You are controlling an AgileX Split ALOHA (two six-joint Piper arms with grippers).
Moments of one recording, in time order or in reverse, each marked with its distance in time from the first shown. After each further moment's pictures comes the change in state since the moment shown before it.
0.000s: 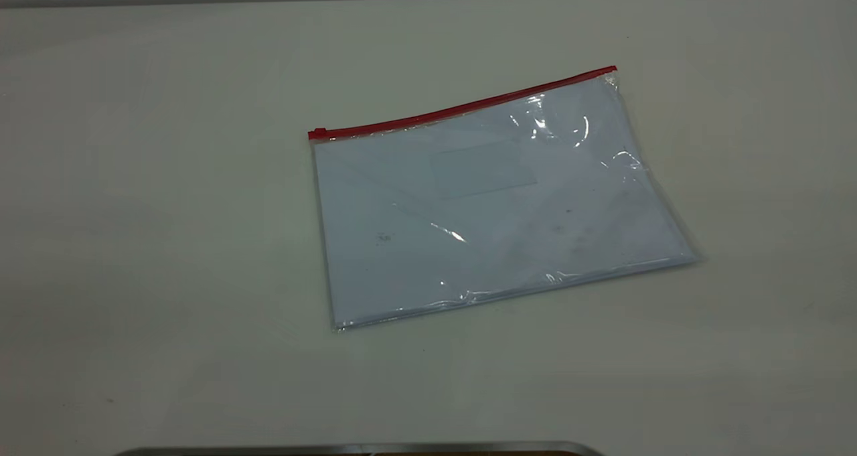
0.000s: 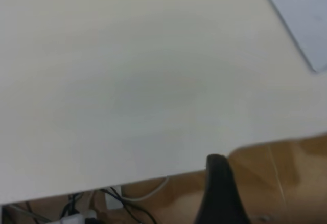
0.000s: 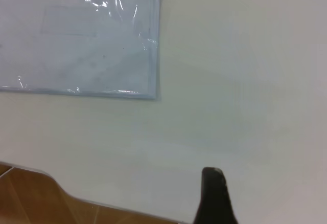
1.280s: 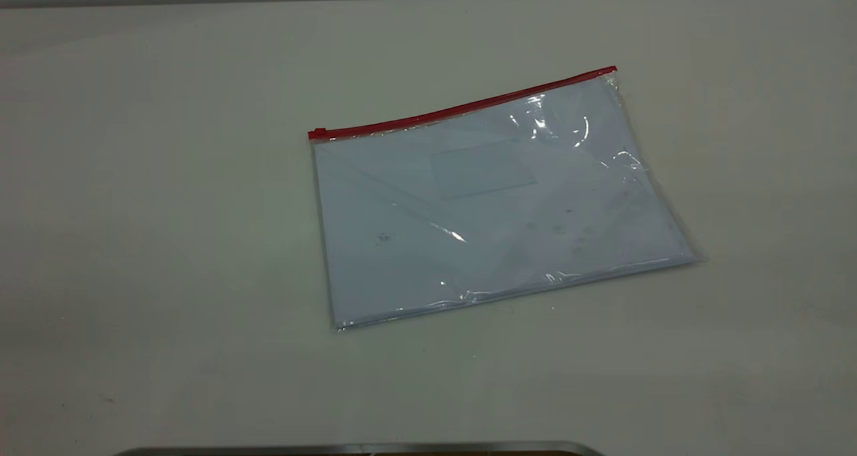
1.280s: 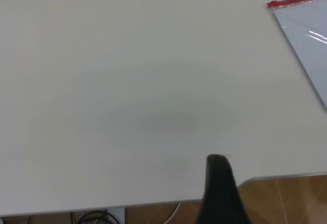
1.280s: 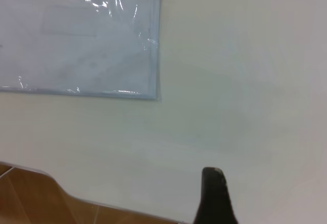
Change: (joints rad) left arm 0.028 -0.118 0.001 0.020 0.002 -0.041; right arm 0.000 -0.002 0.000 0.000 0.000 0.000
